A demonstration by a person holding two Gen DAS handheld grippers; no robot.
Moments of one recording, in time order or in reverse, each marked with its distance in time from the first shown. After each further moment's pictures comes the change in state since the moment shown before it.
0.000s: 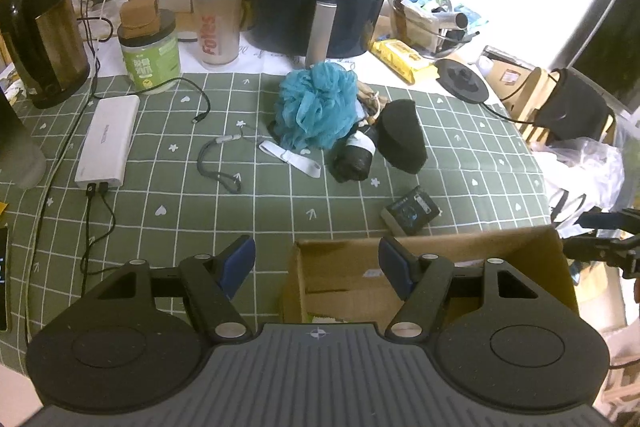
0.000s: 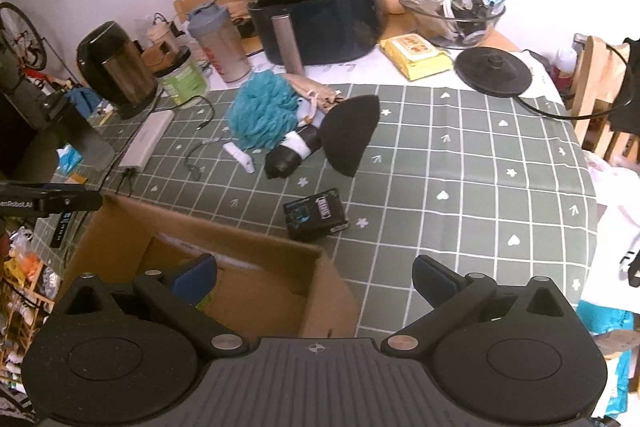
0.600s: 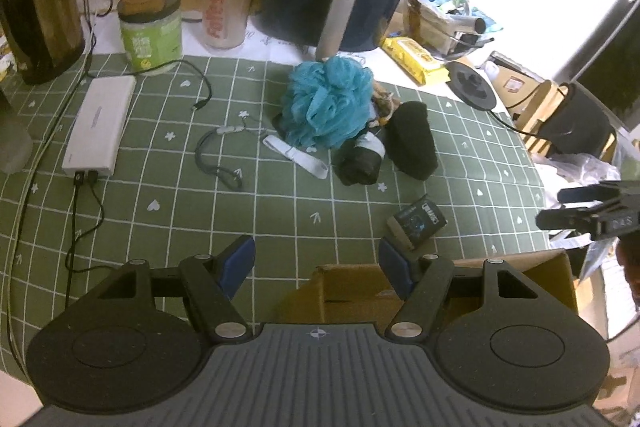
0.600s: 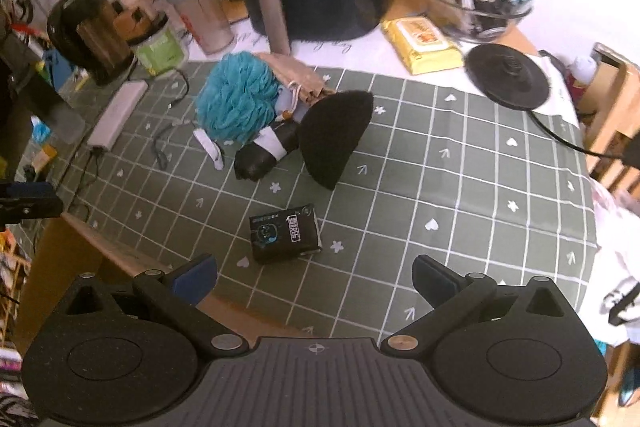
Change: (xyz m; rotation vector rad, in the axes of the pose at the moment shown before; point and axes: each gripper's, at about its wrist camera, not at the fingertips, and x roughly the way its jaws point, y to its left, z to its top) left arm 0.021 0.026 0.011 -0.076 0.041 -0.041; right arm 0.063 -0.011 0.063 -0.098 0.158 -0.033
